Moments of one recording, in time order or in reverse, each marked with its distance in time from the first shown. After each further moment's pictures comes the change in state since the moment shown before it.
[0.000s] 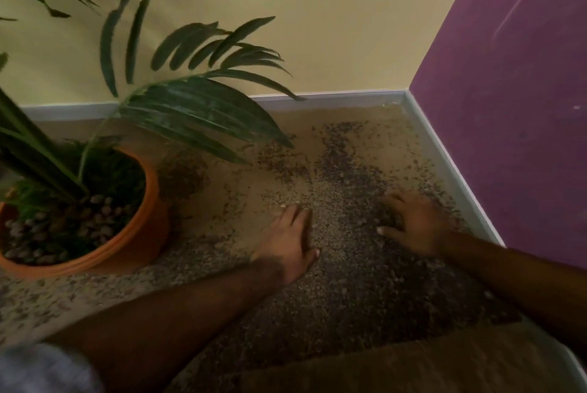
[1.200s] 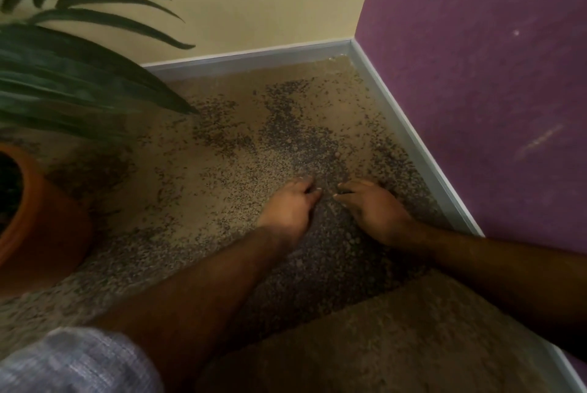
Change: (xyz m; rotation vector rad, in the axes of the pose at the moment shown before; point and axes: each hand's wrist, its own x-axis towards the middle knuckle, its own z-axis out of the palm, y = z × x) left_hand 0.061 0.066 0.054 0.118 -0.025 0.309; right_hand -0.023 0.009 0.054 0.064 0.220 -0.186
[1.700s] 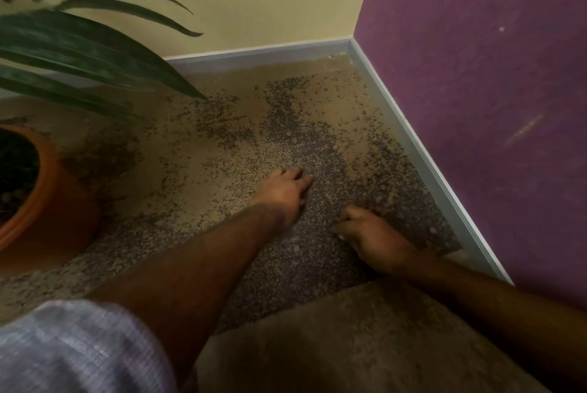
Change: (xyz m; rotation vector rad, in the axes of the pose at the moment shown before) left_hand -0.009 -0.002 -0.017 0.110 -0.097 -0.077; right_hand -0.057 -0.035 0.009 0.178 -0.103 -0.016
